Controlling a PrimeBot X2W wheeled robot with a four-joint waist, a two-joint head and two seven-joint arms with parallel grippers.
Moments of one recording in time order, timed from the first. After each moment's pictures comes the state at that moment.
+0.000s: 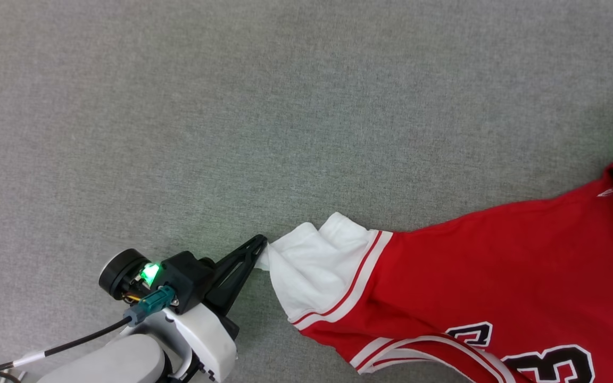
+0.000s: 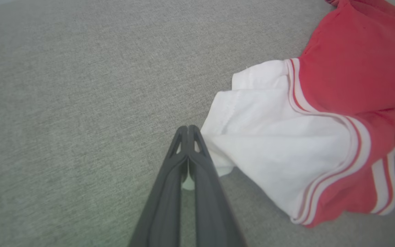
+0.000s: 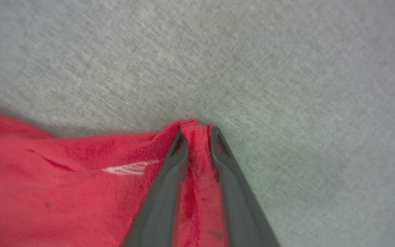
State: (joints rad) left arm -0.59 0.78 -1.14 -0.11 -0.81 0.25 -0.21; right arm -0.77 -0.88 0.62 0.19 0.73 0.13 0.92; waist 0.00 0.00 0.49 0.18
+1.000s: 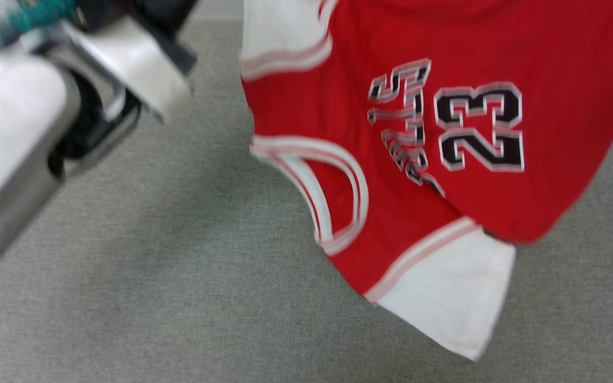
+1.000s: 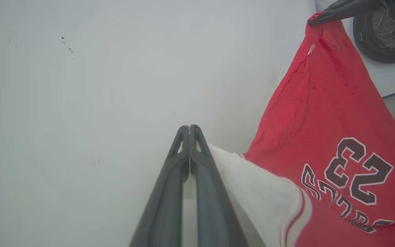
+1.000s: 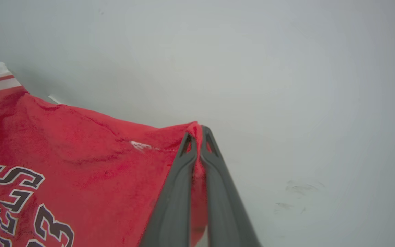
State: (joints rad) left arm -1.21 0.74 -0.97 0.07 -0.74 -0.01 -0.11; right arm -1.08 -0.79 0.49 0.15 0.59 0.13 0.38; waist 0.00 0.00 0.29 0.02
